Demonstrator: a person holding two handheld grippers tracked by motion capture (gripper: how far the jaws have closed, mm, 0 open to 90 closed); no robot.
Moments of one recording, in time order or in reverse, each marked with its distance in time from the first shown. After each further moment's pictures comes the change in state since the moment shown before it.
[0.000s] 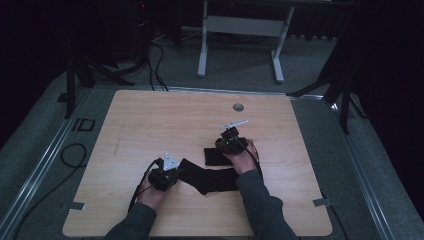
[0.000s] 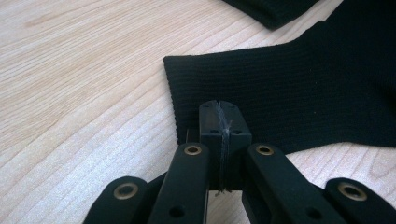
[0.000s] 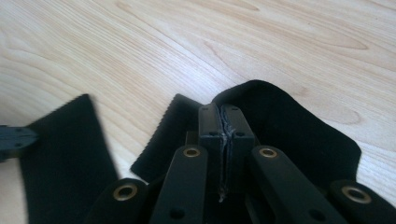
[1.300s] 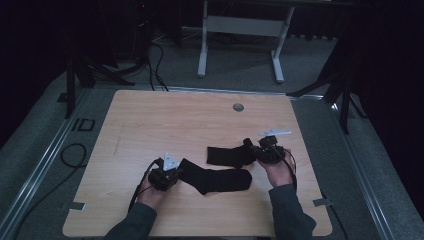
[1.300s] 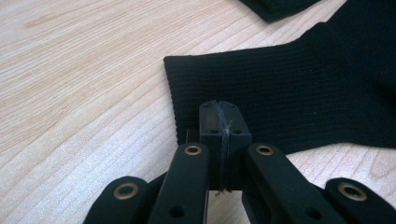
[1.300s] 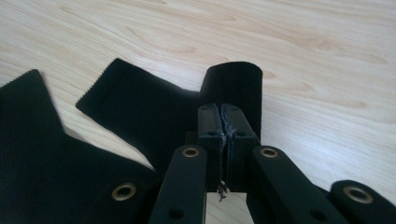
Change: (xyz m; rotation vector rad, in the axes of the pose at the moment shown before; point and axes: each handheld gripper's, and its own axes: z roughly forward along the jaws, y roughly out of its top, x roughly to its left) left arm 0.000 0.000 0.000 -0.001 -0.001 0.002; right arm -0.055 -0.056 -0.079 -0.093 -0.119 0.086
